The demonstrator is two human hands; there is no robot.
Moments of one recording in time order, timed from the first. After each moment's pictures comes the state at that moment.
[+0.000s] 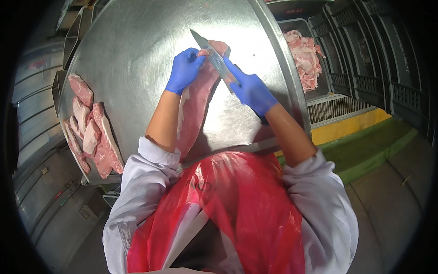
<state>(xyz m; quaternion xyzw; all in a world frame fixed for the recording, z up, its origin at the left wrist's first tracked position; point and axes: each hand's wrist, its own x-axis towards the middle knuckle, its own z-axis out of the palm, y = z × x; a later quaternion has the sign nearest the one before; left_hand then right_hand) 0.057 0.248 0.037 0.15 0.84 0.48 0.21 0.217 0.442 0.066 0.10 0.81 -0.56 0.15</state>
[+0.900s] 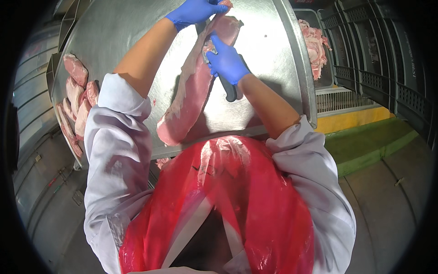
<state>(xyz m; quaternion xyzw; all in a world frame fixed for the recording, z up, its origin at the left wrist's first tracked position) -0.029 0.302 0.074 0.32 0.80 0.40 0.31 0.168 0.363 0.047 0.17 0.64 -0.73 0.18</state>
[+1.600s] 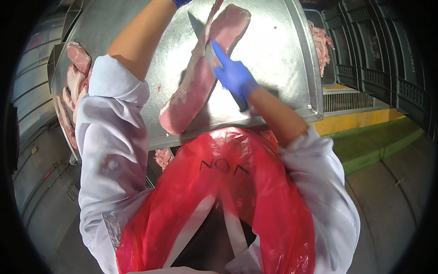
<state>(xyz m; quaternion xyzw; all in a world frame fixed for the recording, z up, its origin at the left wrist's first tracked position) -0.045 0.283 0.120 0.35 0.81 0.41 0.24 0.235 0.325 0.058 0.10 0.80 -0.55 0.22</state>
